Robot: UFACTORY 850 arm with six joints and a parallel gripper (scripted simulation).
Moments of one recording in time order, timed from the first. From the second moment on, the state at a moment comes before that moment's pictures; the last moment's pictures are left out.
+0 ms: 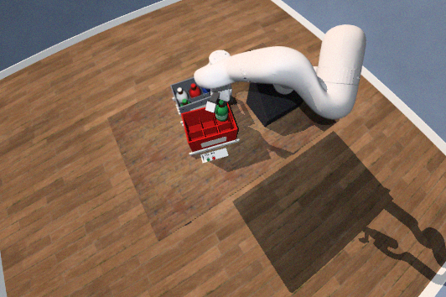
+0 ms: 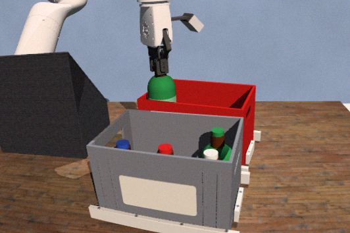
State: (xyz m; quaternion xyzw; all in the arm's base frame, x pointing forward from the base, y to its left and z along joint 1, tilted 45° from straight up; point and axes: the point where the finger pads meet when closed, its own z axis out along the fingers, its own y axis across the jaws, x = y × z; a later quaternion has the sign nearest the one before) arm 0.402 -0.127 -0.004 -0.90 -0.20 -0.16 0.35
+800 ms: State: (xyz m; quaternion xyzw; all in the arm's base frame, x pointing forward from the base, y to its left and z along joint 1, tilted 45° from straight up) arm 0.405 -0.112 -0.020 -0.90 -0.20 -0.16 0.35
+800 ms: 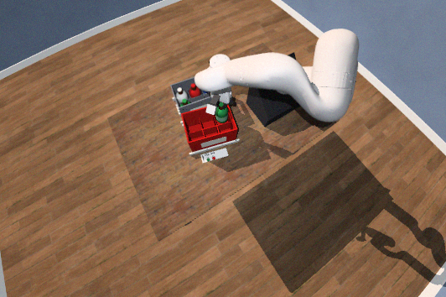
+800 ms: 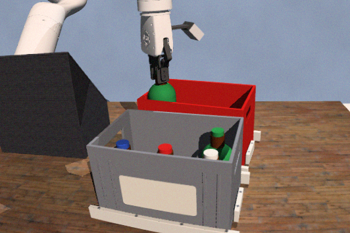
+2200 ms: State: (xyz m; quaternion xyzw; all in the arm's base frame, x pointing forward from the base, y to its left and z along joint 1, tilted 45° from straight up) arm 0.411 -0.087 -0.045 -0.90 -0.20 -0.16 0.35
